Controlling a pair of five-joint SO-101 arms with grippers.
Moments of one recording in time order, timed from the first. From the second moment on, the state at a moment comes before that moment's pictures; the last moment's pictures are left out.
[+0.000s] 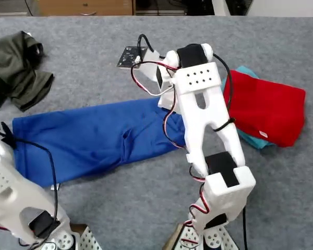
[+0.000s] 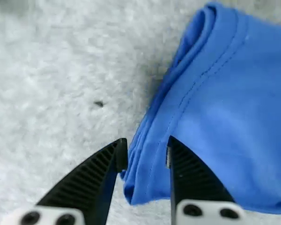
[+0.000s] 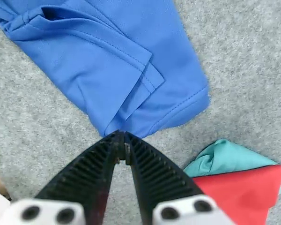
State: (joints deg) left arm -46.9 34.1 -25.2 98.4 -23.6; right arm -19.3 14.2 -24.0 101.1 45.2
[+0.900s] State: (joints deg) left arm -45.2 49.0 -28.6 95.8 -22.5; right arm -19.3 14.2 -24.0 101.1 45.2
